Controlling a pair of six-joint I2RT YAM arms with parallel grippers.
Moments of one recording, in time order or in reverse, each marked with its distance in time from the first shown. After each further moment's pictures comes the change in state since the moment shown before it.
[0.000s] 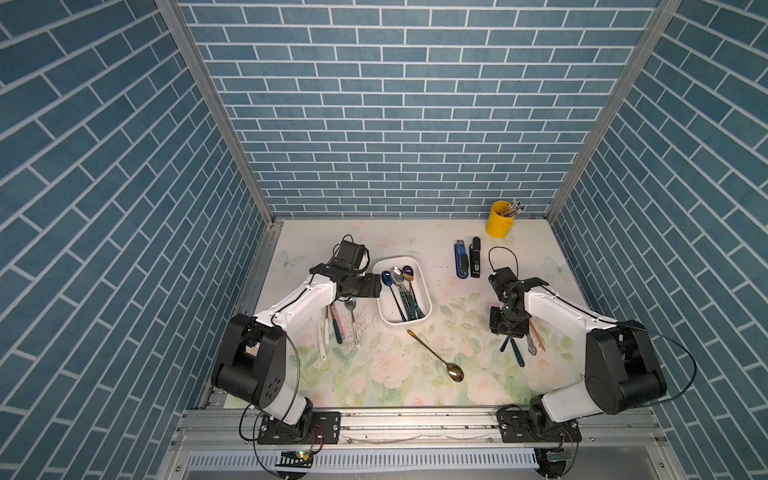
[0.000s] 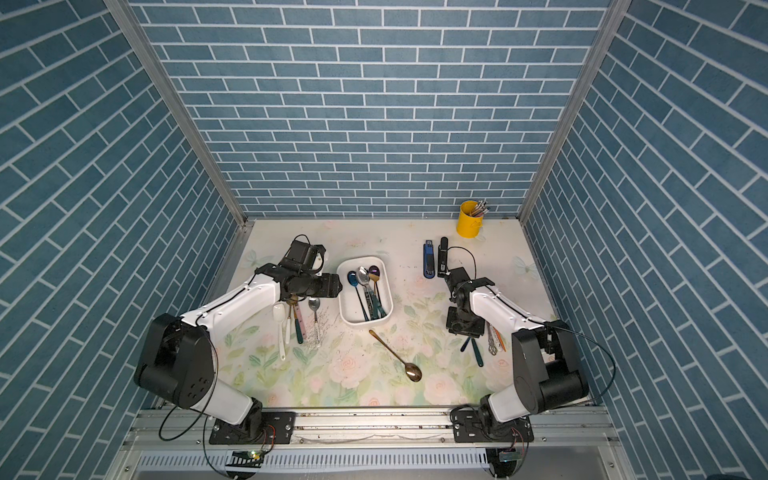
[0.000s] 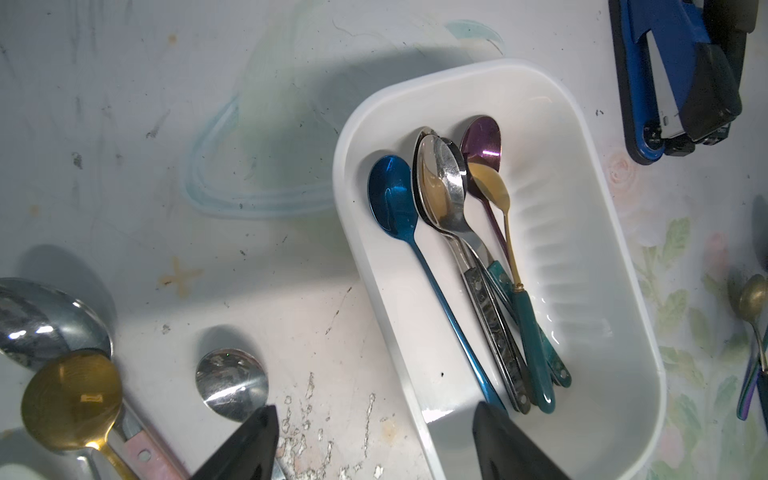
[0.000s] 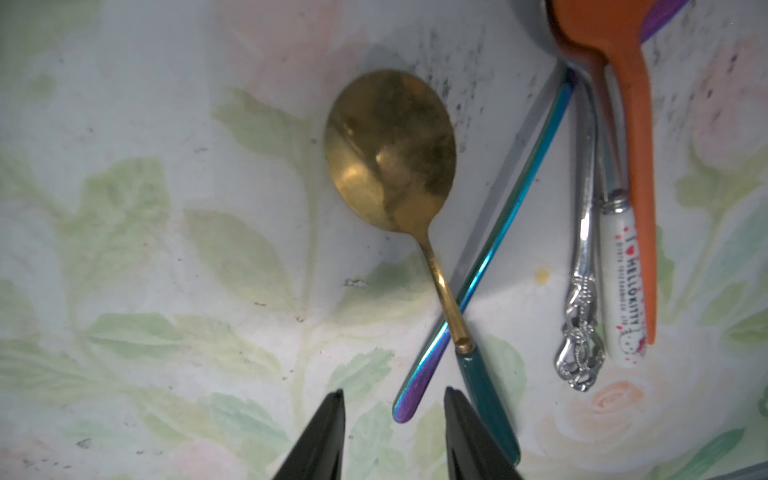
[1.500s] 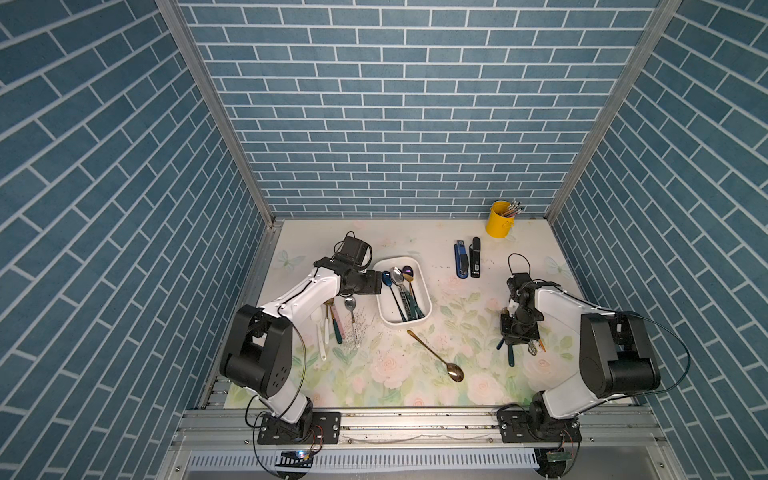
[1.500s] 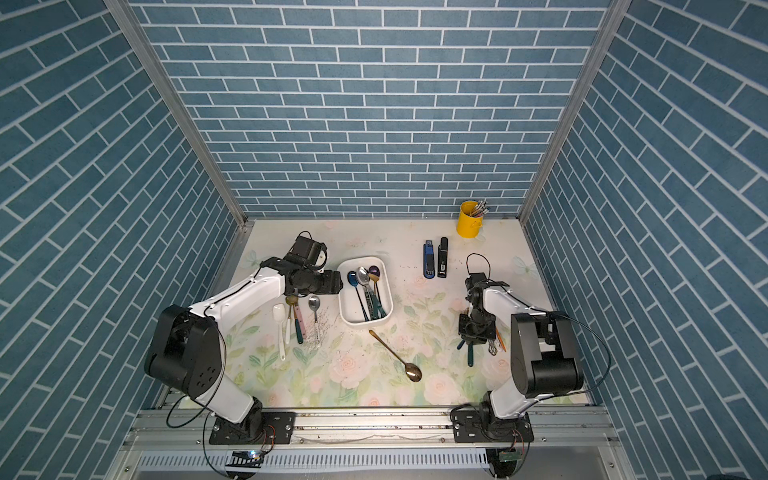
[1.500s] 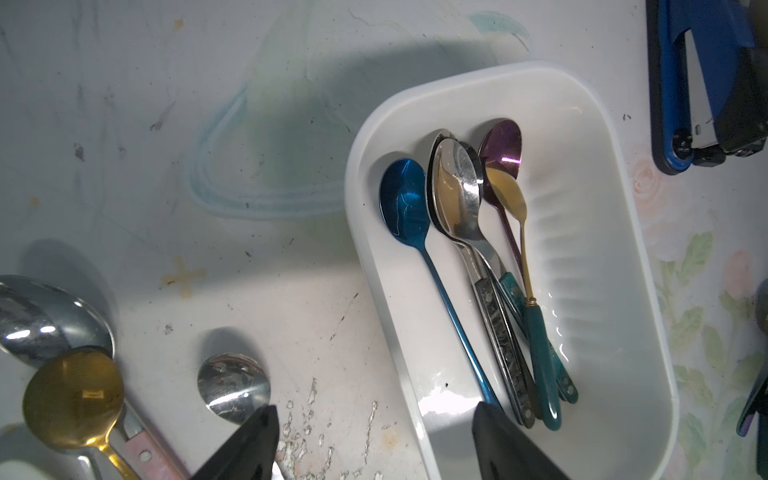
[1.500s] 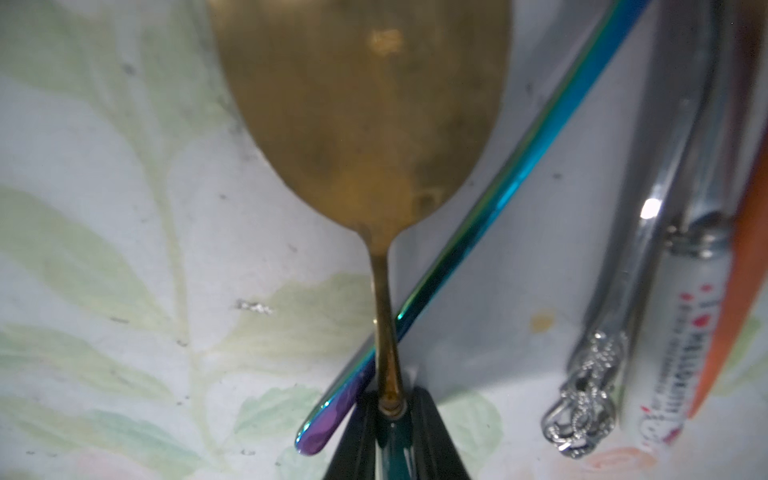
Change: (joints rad) left arm -0.001 0.075 0.077 -0.060 -0.019 -0.031; right arm -0.167 0.081 -0.045 0.032 -0.153 -0.268
